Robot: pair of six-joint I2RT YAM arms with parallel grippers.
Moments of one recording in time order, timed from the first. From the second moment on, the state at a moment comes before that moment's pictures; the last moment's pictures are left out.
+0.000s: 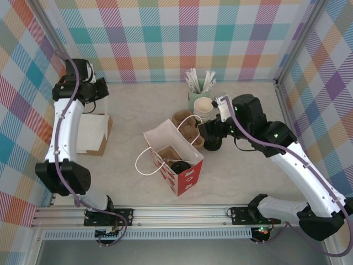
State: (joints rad) left arm 0.07 1.57 1.78 -0.96 0.13 -0.27; right arm 0.67 1.13 1.43 -0.89 -0.10 0.11
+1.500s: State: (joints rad) left arm -0.19 1.44 1.99 -0.77 1.19 -0.09; right arm 0.79 1.71 1.98 -0.47 -0.81 -0.11
